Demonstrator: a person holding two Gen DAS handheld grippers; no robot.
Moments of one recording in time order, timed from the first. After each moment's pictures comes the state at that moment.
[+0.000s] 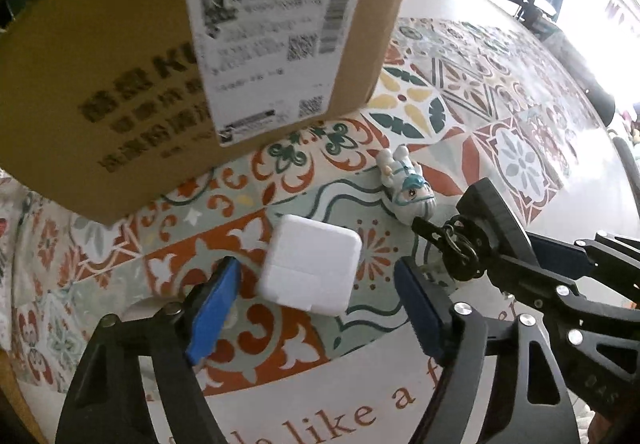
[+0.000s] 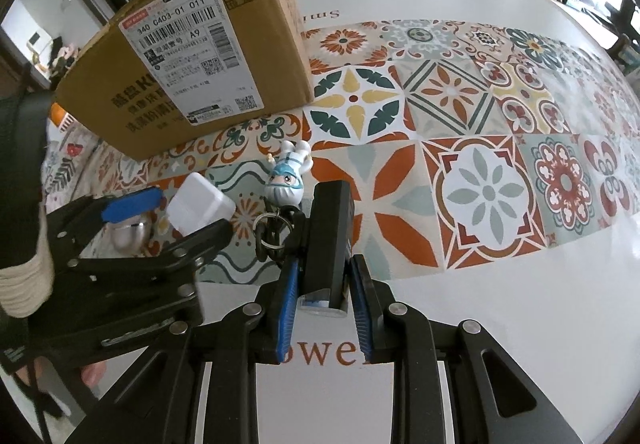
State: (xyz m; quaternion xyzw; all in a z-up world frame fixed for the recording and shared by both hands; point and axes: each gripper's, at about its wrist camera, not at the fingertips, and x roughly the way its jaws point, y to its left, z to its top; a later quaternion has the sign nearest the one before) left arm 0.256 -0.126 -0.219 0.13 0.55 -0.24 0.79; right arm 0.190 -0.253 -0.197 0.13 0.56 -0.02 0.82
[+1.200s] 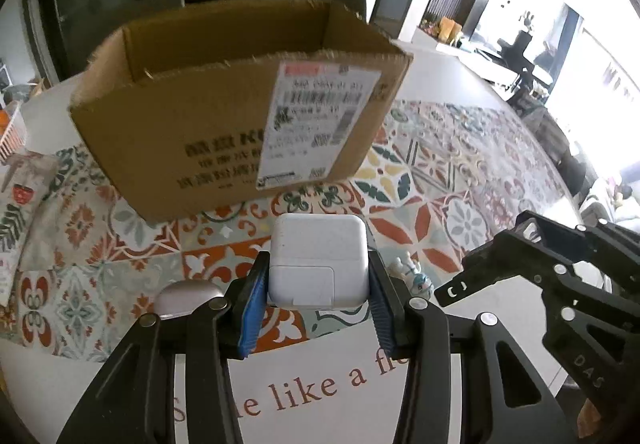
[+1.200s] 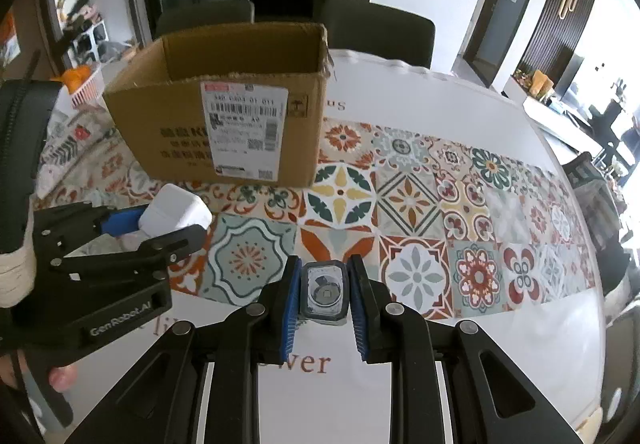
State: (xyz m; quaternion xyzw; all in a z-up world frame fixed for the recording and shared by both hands) left arm 0.222 -0.053 -0.123 0.03 0.49 -0.24 0.84; right arm 0.174 -0.220 -0.109 -0.03 0.48 -0.04 0.88
